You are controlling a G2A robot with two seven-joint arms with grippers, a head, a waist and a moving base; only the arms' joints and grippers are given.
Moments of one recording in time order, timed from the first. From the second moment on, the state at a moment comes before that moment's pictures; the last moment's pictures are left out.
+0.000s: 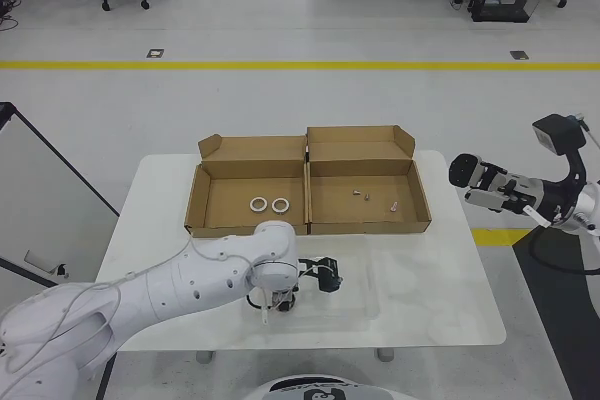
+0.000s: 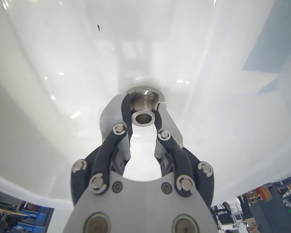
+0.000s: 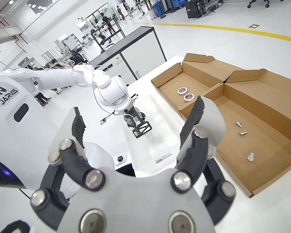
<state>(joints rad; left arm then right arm) 0.64 -1.13 -0.17 -1.67 0.61 -0.36 -1.46 -1.43 -0.81 1.76 -1.76 0.43 -0.61 1.21</state>
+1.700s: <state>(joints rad) 0.62 -1.14 -0.17 -1.61 0.58 -0.40 -1.42 -1.43 -0.81 1.76 -1.76 0.43 -0.61 1.21</state>
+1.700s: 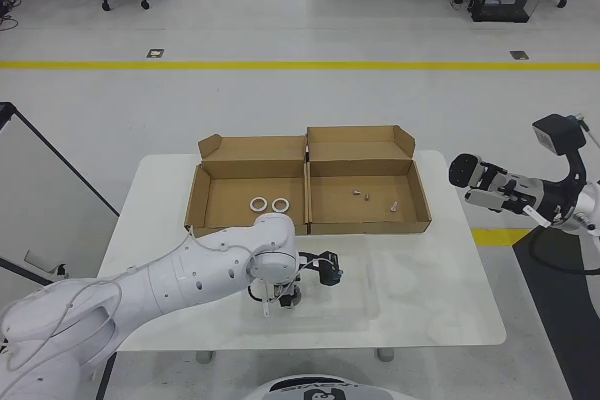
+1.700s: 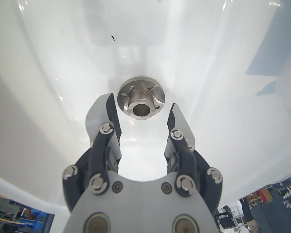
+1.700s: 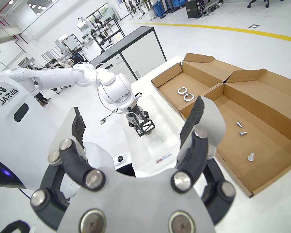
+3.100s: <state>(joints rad) 0.57 -1.14 -0.17 -1.61 0.53 -0.39 -1.43 -1.43 -0.81 1.76 -1.76 0.43 -0.61 1.21</state>
